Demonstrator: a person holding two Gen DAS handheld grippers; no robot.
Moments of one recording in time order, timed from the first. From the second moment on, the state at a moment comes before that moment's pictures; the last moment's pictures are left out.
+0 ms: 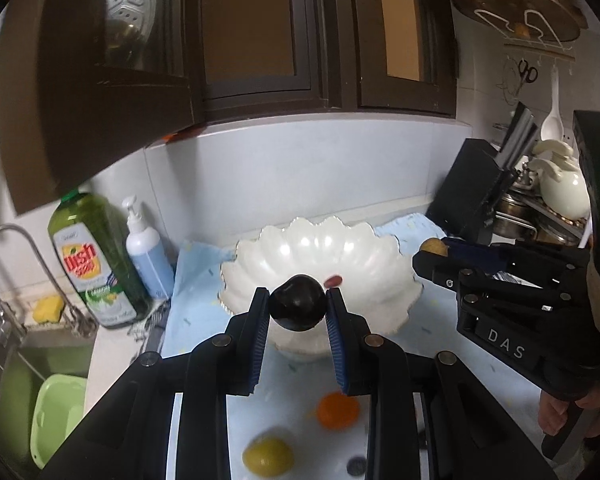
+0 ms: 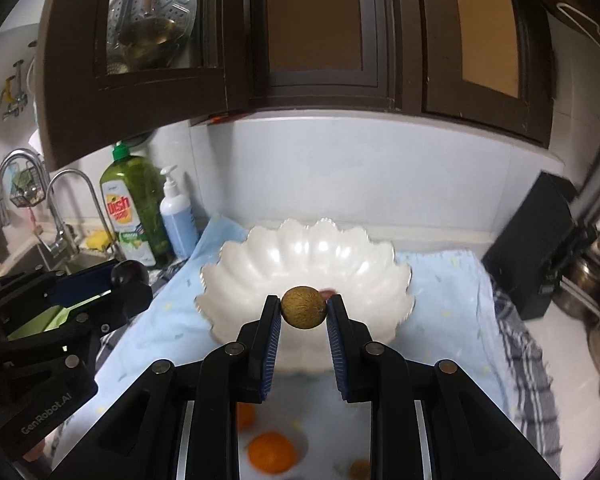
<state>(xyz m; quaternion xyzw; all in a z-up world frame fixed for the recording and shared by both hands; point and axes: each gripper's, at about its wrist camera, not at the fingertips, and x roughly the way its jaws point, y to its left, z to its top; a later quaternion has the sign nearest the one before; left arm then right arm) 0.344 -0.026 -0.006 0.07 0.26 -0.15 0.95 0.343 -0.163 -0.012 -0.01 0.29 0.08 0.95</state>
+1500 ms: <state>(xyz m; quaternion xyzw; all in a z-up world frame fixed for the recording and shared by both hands) 0.546 -0.071 -0.071 0.09 0.42 -0.12 0.90 0.539 -0.196 -0.083 0.00 0.43 0.08 0.90</state>
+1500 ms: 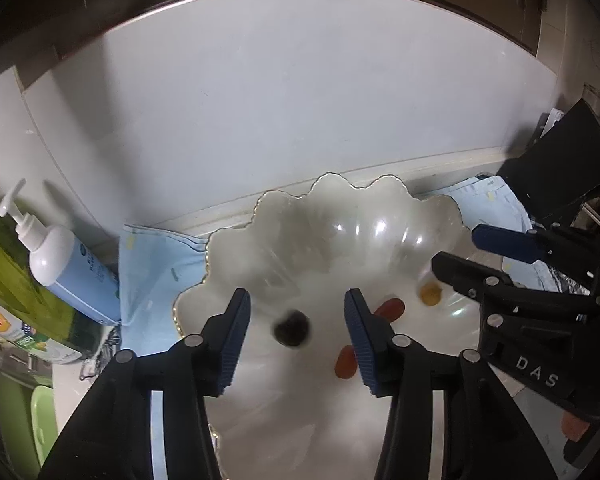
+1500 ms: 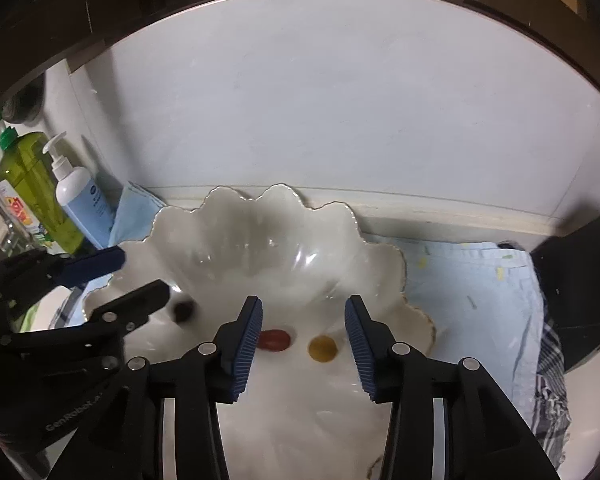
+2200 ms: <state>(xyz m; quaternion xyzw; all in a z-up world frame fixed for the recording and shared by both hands) 0.451 -0.050 -0.023 0.10 0.33 -0.07 0.93 0.457 -0.198 -0.030 0.00 0.37 0.08 0.93</state>
